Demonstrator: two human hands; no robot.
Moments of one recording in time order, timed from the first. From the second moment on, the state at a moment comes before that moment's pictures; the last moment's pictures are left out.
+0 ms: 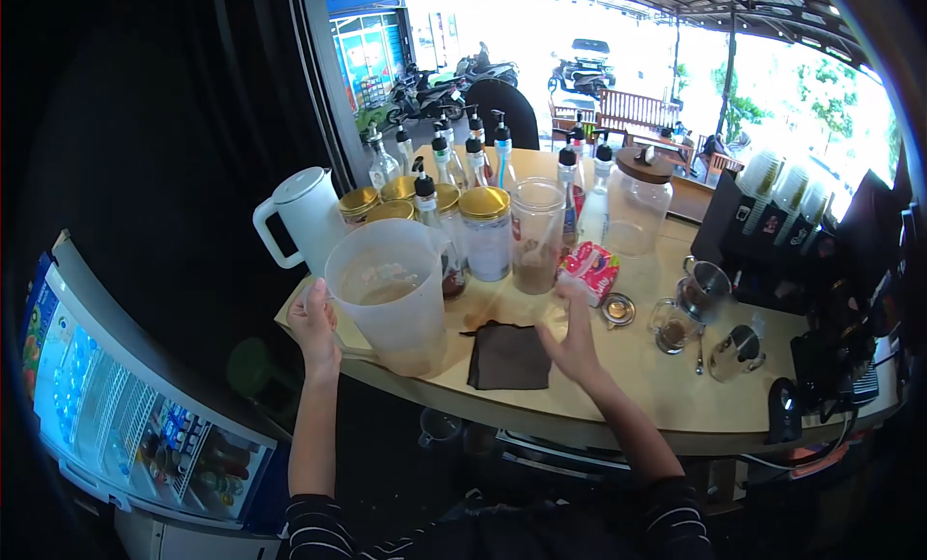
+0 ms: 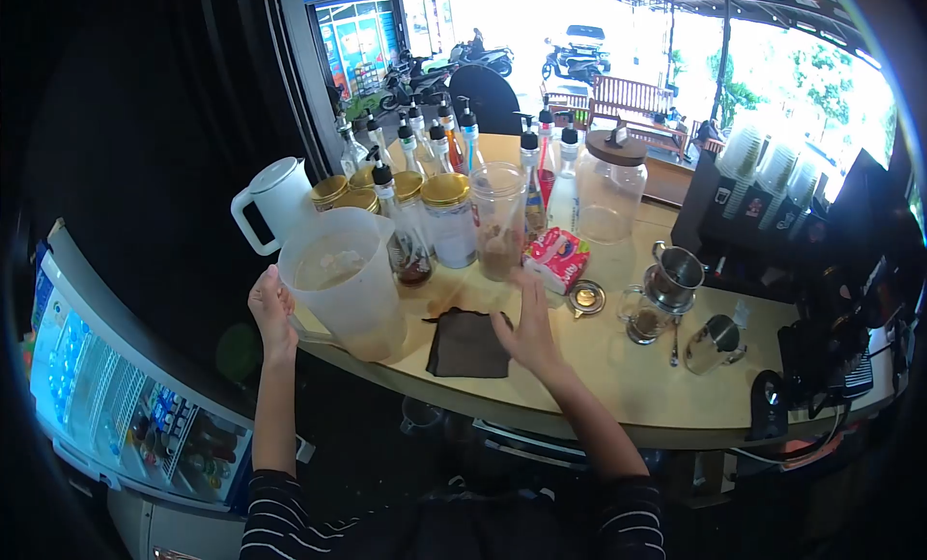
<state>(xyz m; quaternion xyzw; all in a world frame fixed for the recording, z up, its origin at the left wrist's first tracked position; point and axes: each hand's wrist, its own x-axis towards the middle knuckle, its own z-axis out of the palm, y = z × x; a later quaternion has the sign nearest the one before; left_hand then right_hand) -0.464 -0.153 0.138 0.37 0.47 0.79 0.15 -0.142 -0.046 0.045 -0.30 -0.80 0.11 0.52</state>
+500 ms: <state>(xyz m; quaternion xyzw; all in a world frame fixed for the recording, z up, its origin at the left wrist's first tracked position) -0.525 -0.093 0.112 0.33 0.46 0.81 0.17 -0.217 0.078 0.066 -0.47 -0.60 0.19 0.63</state>
